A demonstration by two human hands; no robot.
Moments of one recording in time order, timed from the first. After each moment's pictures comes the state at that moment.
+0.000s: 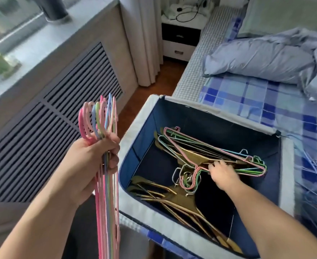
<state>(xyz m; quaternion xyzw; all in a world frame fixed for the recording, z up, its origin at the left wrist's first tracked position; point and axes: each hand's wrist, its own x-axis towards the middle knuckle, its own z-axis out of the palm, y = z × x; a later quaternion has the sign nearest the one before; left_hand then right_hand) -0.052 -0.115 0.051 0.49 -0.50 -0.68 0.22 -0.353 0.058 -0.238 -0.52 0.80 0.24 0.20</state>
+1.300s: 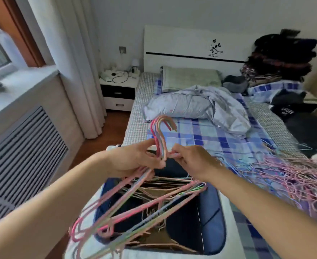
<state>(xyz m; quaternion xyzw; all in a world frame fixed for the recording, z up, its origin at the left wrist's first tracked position) -0.184 -0.133 0.101 0.10 -0.67 -0.70 -0.22 -0.333 0.062 0.042 -0.53 0.83 -0.17 -0.03</state>
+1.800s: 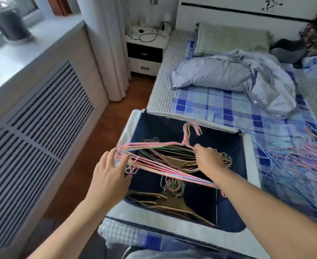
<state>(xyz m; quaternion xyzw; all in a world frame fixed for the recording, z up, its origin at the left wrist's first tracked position) -0.036 -0.146 -0.058 0.33 -0.94 -0.09 -0.01 -0.310 0.035 -0.092 -0.34 0.93 0.00 0.12</state>
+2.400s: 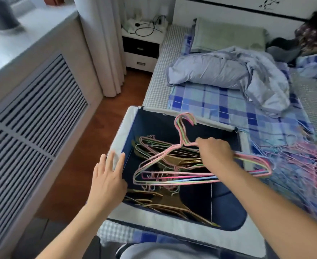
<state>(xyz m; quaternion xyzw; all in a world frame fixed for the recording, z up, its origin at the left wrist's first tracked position) -0.035 -0.136 -0.093 0.35 -0.93 -0.08 -0.05 -0.301 0.035 -0.026 -0.40 0.90 0.15 0.05</state>
